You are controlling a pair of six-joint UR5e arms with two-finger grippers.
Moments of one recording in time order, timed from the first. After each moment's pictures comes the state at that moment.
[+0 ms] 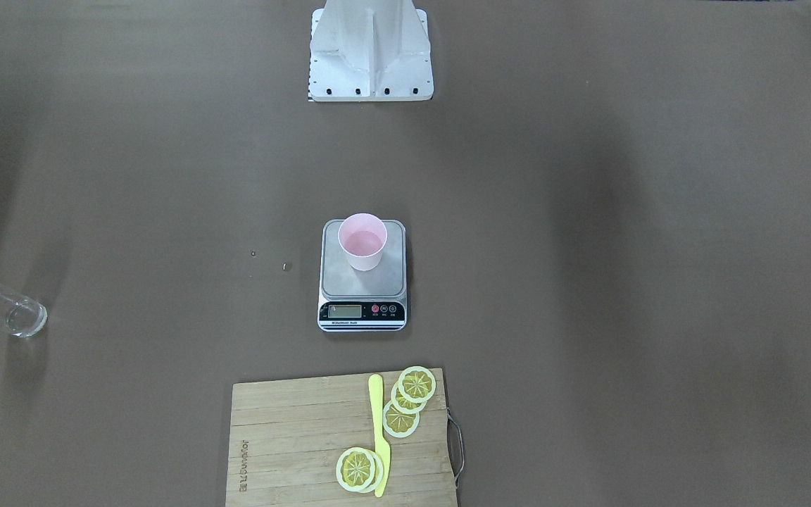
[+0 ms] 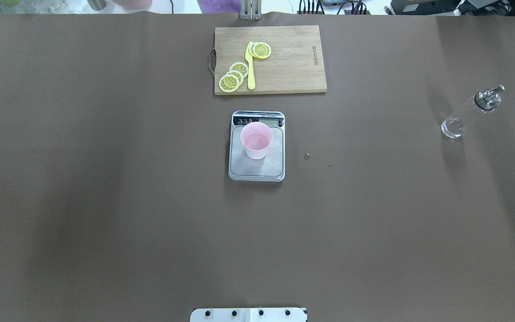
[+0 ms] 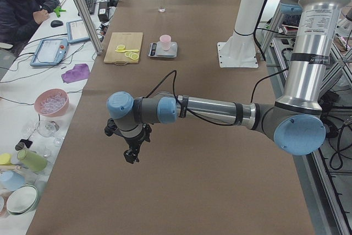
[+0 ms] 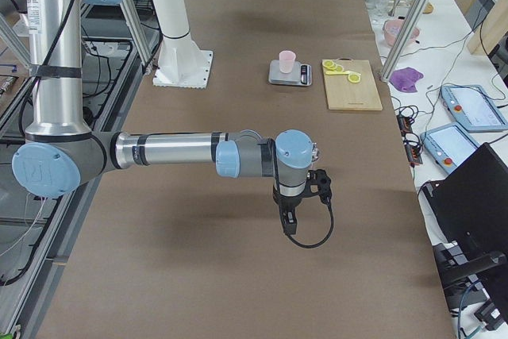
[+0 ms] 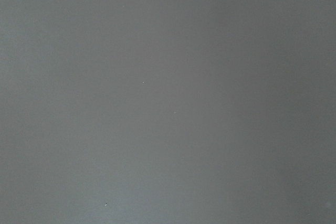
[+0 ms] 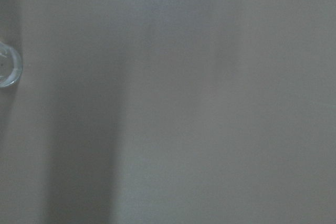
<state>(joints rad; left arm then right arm) -1.56 -1.70 -1.56 -1.39 -2.31 0.41 1.57 -1.63 1.71 -1.60 2.30 -0.11</state>
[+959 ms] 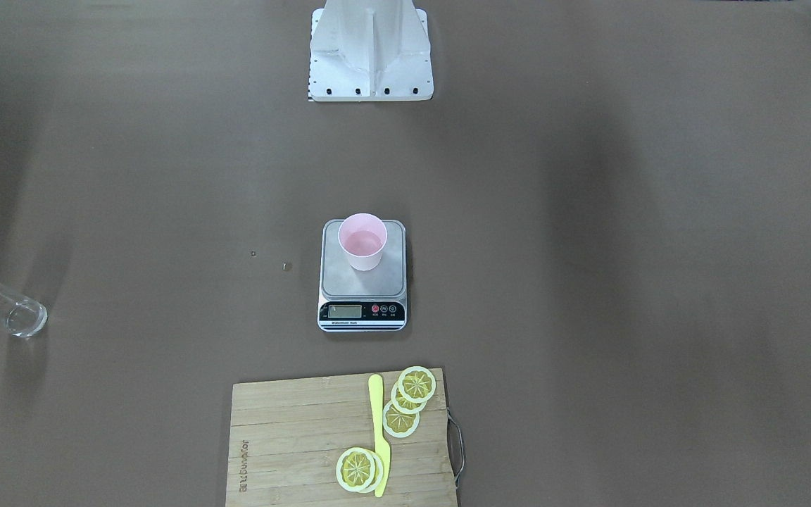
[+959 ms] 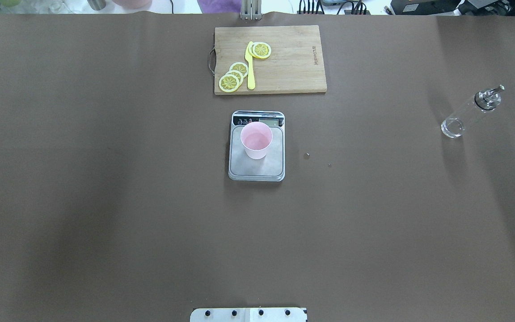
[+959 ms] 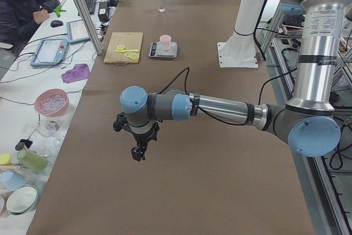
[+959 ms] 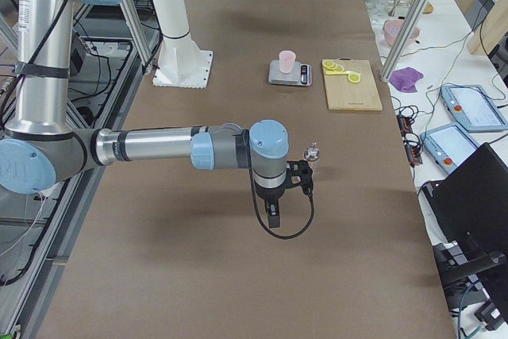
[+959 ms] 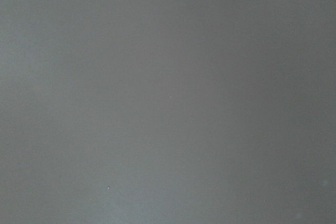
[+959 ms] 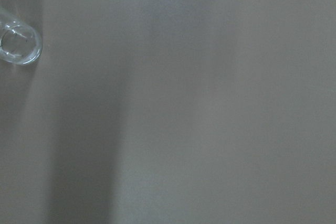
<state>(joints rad) -1.57 -1.58 -1.70 -1.40 -2.29 0.43 1.59 -1.74 1.86 -1.60 2.27 -0.12</state>
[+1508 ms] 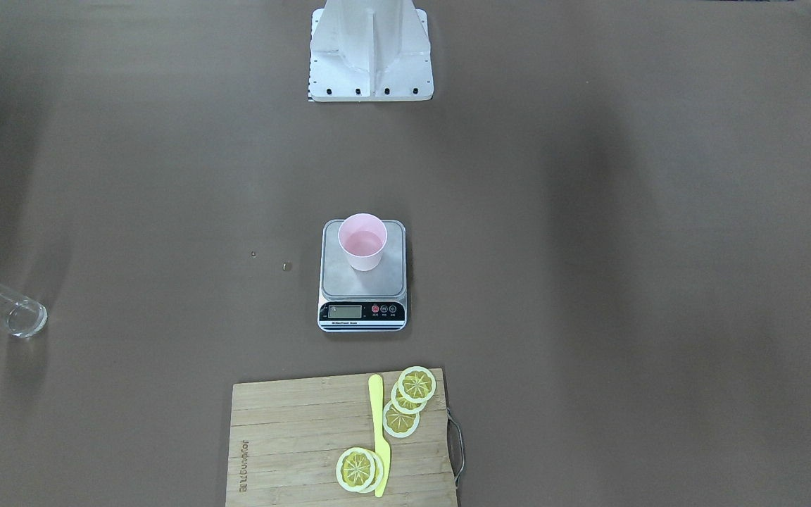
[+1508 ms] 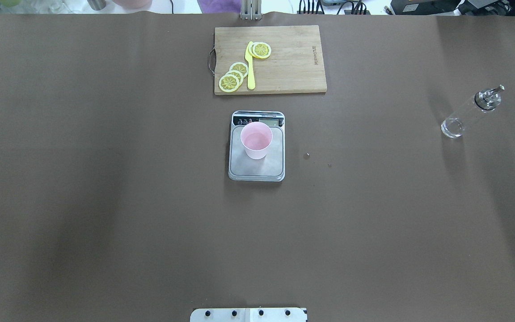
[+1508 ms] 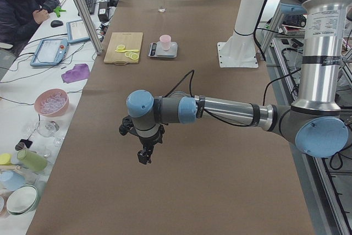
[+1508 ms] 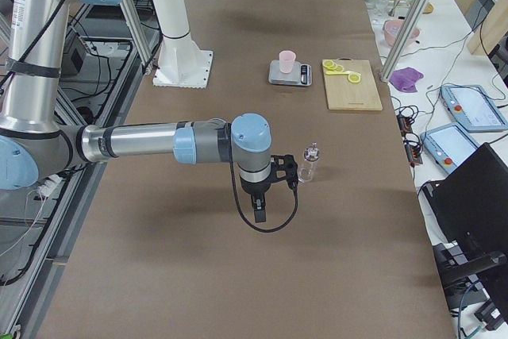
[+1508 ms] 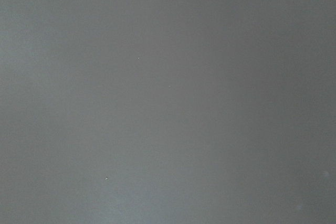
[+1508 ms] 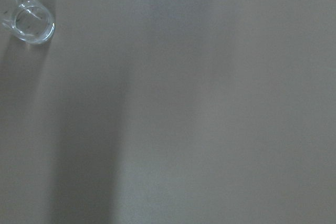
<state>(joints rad) -1.57 -1.57 -1.70 -1.40 -2.29 0.43 1.59 -1.81 1.93 -1.60 2.28 -0.11</state>
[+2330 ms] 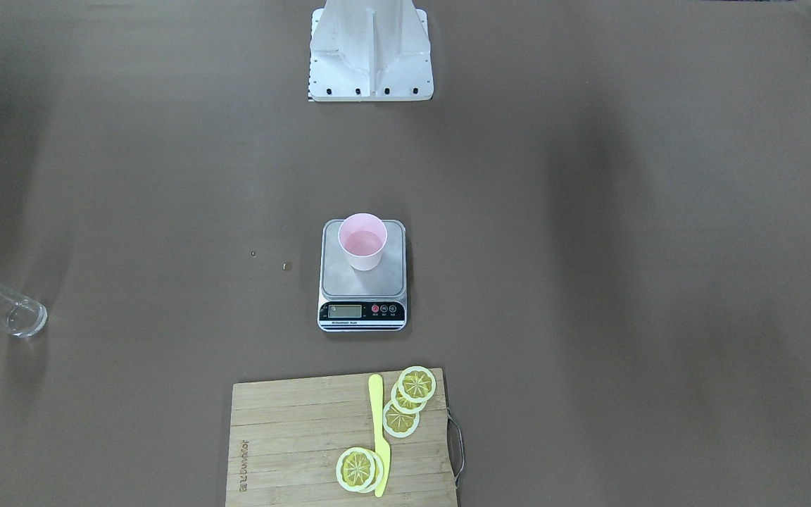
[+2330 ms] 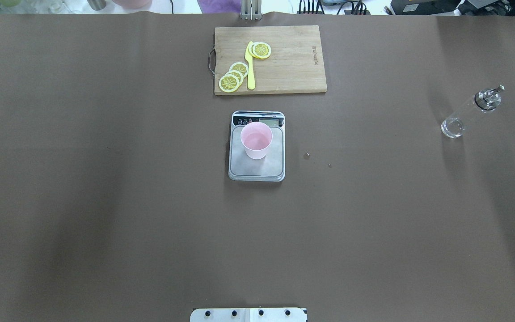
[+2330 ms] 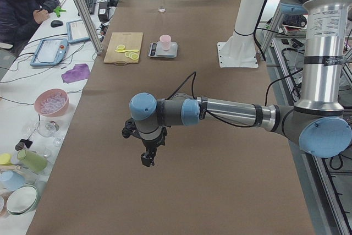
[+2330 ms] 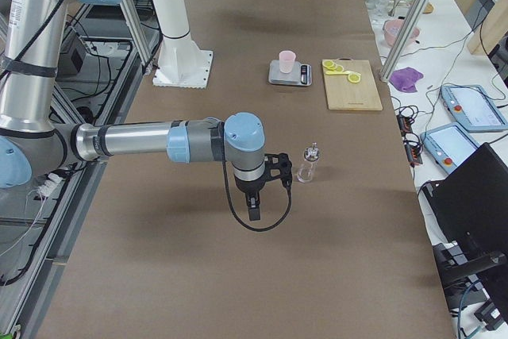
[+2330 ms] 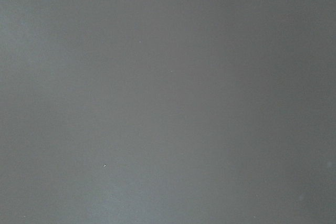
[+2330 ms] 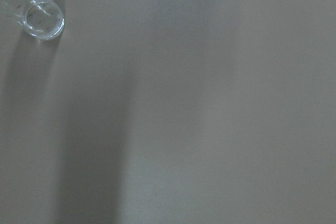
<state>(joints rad) -1.57 -1.55 -1.70 -1.40 -2.29 0.43 1.59 -1.83 1.95 -1.60 2.29 -0.11</state>
